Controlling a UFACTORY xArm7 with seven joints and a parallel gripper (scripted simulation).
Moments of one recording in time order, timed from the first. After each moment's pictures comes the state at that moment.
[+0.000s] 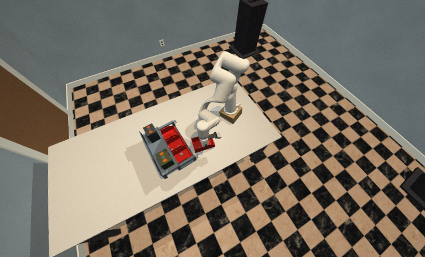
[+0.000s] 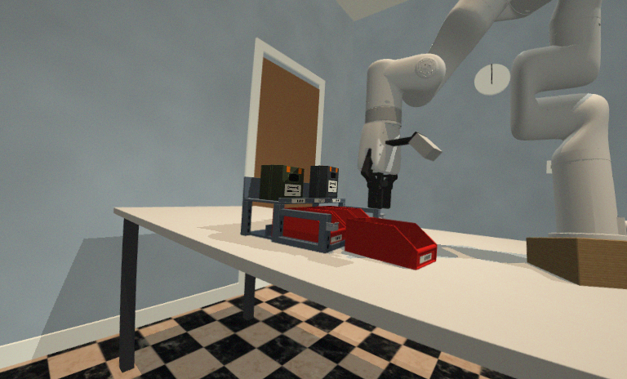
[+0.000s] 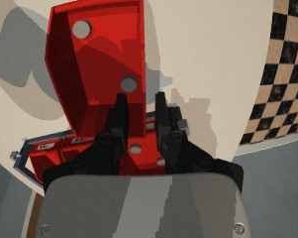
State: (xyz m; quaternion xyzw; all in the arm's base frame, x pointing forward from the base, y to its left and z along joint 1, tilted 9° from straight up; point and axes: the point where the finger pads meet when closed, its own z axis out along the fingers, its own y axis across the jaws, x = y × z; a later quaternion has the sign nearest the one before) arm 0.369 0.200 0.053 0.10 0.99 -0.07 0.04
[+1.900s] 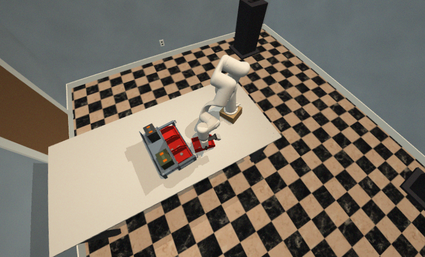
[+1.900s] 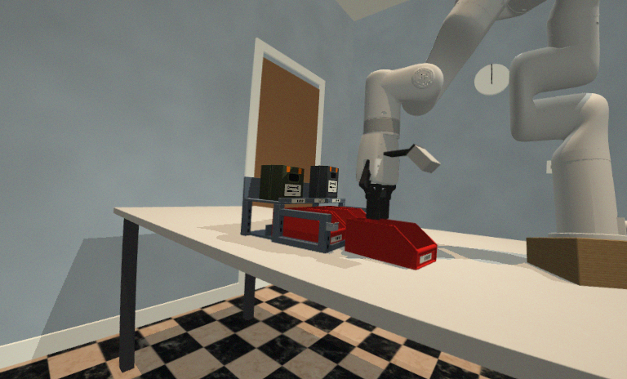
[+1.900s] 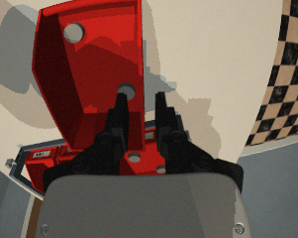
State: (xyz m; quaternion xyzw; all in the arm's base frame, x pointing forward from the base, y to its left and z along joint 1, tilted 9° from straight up) arm 0.372 0.199 0.031 0.09 0.99 -0.07 0.04
